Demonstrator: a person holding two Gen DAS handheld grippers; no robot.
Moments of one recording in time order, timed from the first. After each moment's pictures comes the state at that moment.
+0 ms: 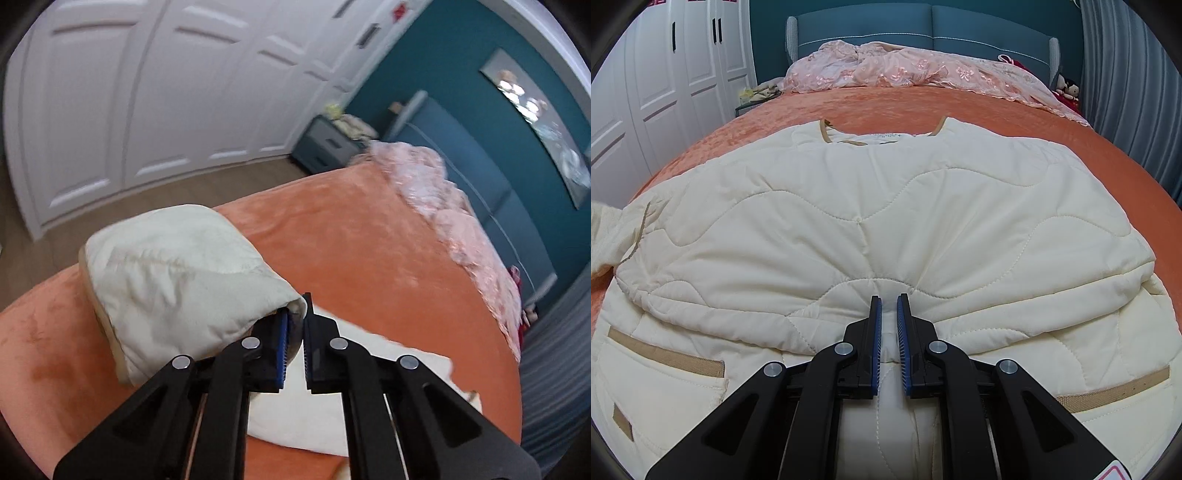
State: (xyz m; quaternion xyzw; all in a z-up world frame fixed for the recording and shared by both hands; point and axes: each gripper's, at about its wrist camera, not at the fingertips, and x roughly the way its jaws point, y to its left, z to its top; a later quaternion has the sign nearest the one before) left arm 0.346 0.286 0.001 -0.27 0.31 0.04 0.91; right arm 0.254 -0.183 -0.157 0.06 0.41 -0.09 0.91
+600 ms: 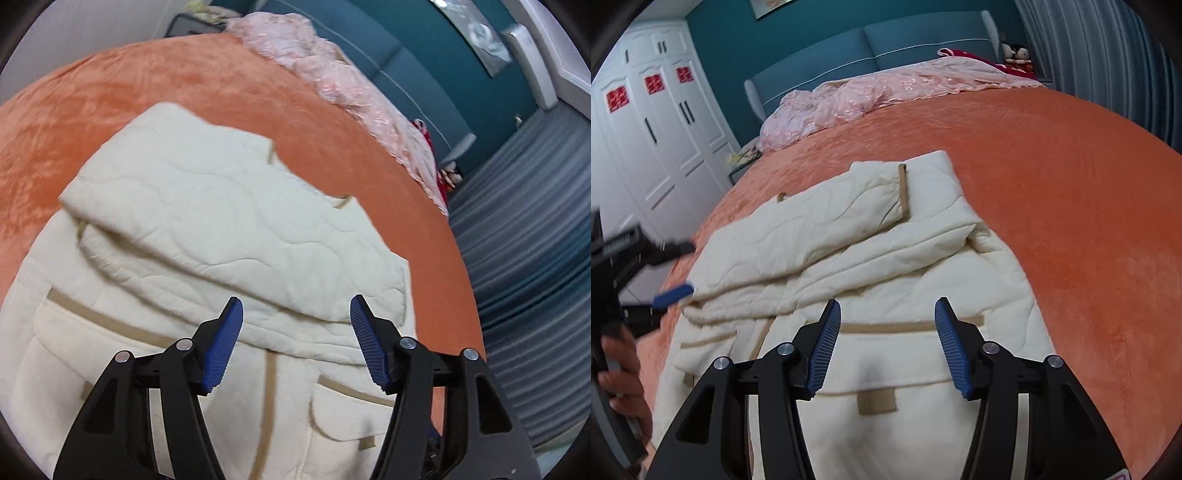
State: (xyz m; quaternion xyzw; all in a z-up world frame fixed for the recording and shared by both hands) left arm 0.280 -0.016 -0.069 -0.25 0.46 -0.16 0.84; right arm 0.134 -0.324 -0.082 0.22 0.36 -0.10 0.90
